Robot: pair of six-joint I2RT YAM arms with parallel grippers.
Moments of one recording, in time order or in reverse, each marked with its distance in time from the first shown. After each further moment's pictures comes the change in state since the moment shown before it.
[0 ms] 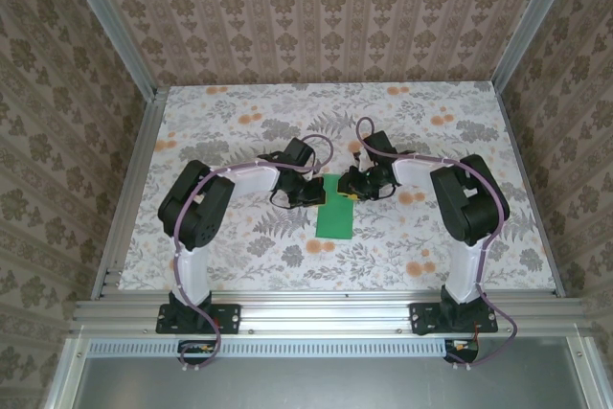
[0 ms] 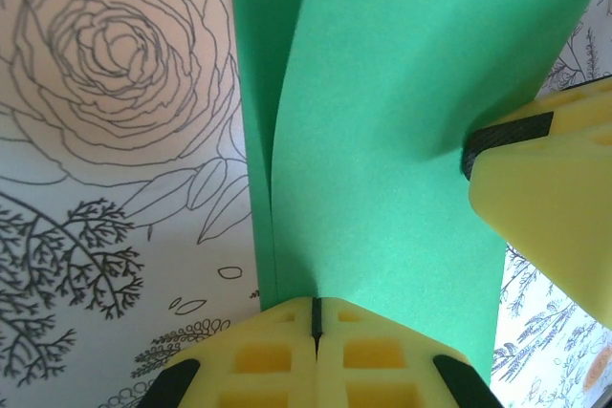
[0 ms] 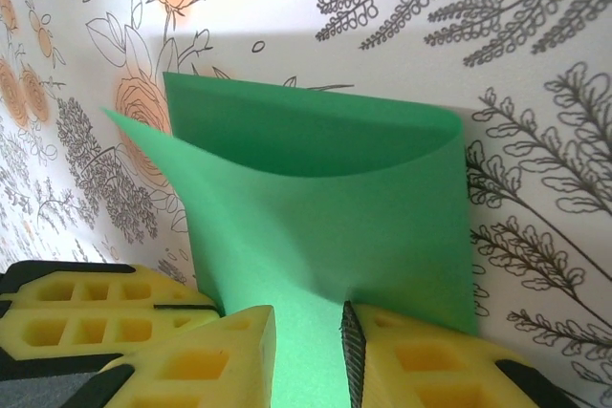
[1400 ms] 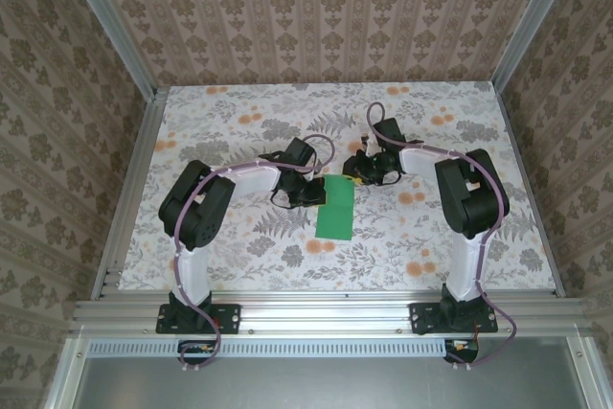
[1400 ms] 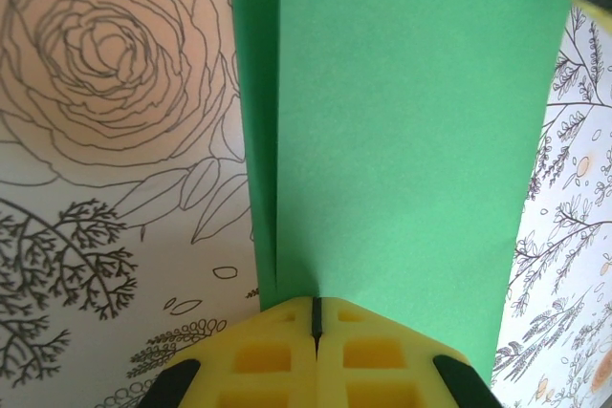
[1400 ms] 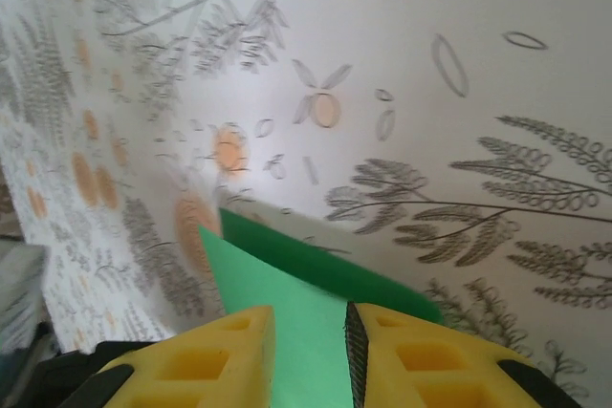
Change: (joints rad) left arm -0.006 0.002 0.010 -0.016 -0.012 0.013; right arm -0.080 0.061 0.097 0.025 -0.035 -0.002
